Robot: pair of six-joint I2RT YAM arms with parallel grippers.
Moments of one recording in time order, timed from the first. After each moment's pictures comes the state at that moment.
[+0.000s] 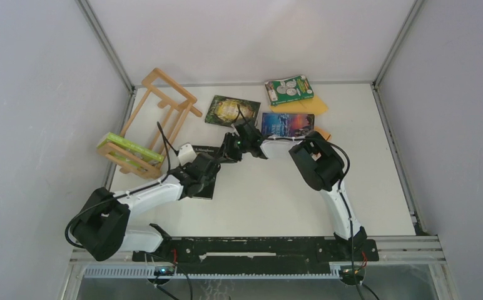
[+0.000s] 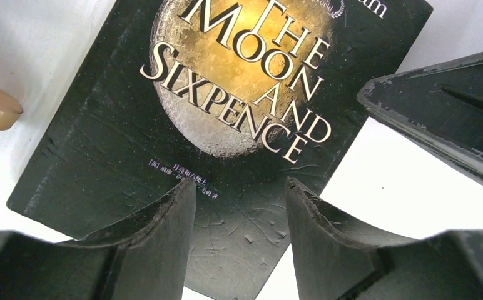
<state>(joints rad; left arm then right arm) -0.65 1.30 0.60 -0.35 -0.56 -1.00 0.72 2.24 1.47 0.05 -0.48 0.96</state>
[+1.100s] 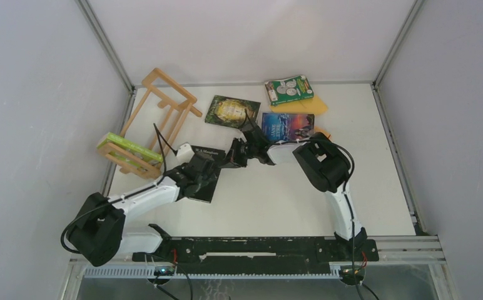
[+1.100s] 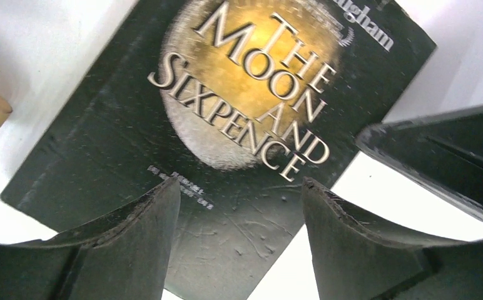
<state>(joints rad) -0.63 1.26 0.58 -0.32 -0.51 -0.97 0.69 2.20 1.31 0.20 -0.56 1.03</state>
